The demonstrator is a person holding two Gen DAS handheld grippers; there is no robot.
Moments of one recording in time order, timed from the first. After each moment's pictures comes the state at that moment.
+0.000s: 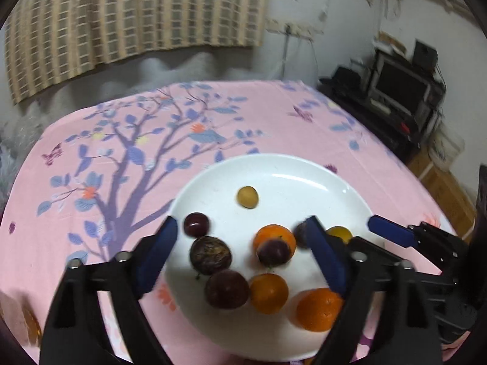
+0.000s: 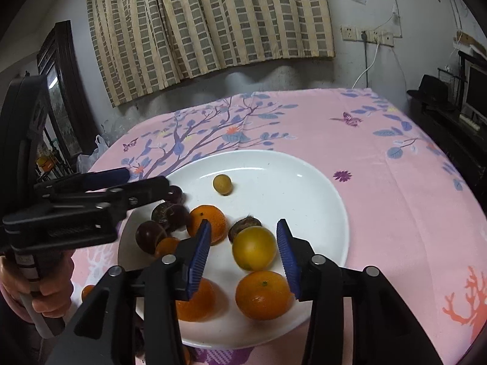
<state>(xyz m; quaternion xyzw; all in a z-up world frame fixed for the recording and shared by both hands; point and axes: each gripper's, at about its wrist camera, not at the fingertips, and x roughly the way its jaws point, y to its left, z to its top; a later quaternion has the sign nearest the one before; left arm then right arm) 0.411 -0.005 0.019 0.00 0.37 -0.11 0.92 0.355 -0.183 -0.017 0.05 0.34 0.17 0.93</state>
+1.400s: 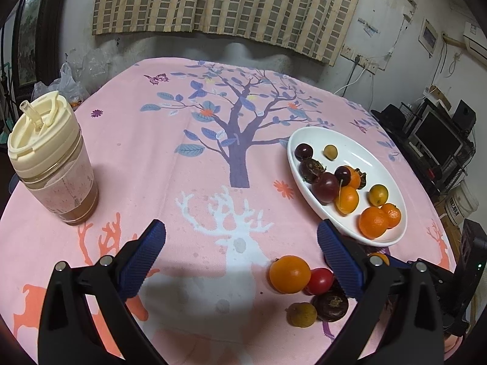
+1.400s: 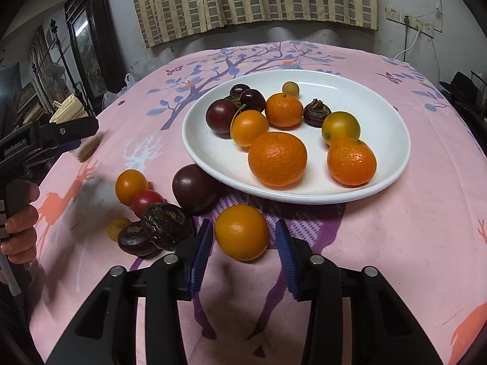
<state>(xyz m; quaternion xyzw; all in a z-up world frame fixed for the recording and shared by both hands) 0.276 0.119 -0.006 -0.12 0.38 0.01 0.92 0.270 -0.132 -0.065 -0.03 0.42 0.23 0.88</state>
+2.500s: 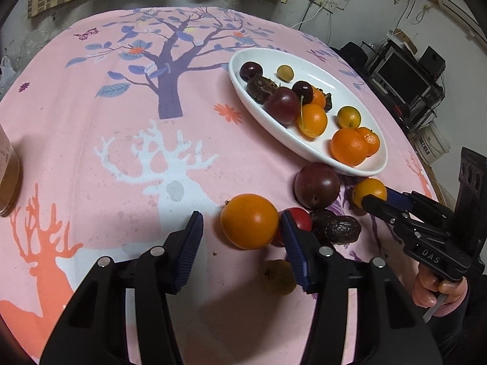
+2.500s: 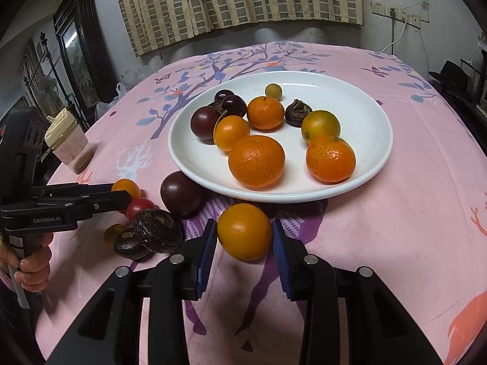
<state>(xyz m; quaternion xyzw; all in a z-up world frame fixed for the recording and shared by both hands) 0.293 0.083 -0.056 -0.09 0.48 -0.12 0.86 0.273 -0.146 -0.062 0.00 0.42 0.21 0.88</state>
